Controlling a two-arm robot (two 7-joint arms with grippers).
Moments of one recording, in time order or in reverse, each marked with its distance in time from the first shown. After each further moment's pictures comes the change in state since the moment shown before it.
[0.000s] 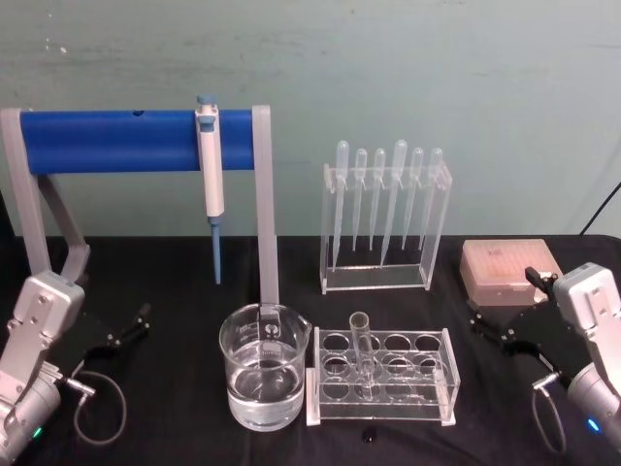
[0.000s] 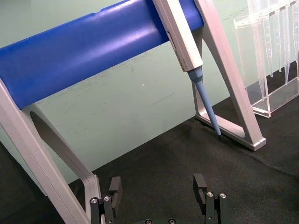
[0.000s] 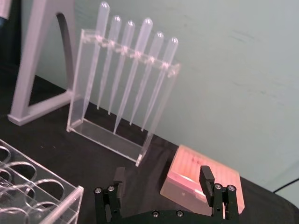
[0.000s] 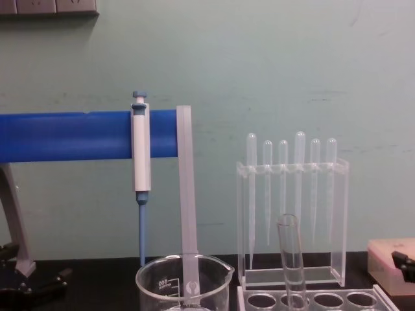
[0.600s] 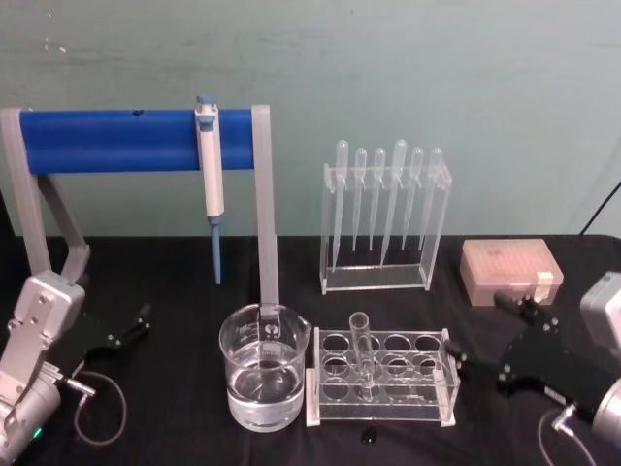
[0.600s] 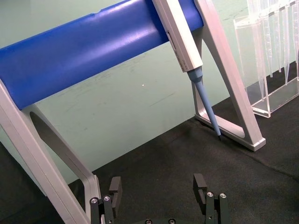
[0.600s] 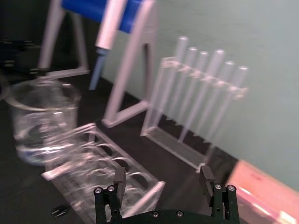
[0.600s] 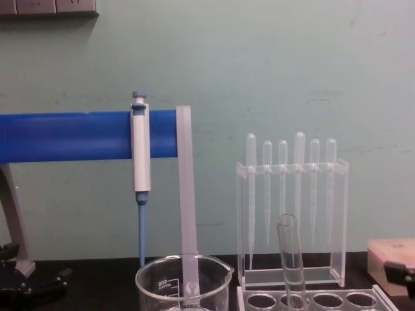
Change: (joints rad) left arm 0.000 0.000 0.000 0.000 0.000 0.000 0.000; right arm -0.130 0.155 0.072 -0.236 0.146 0.055 0.280
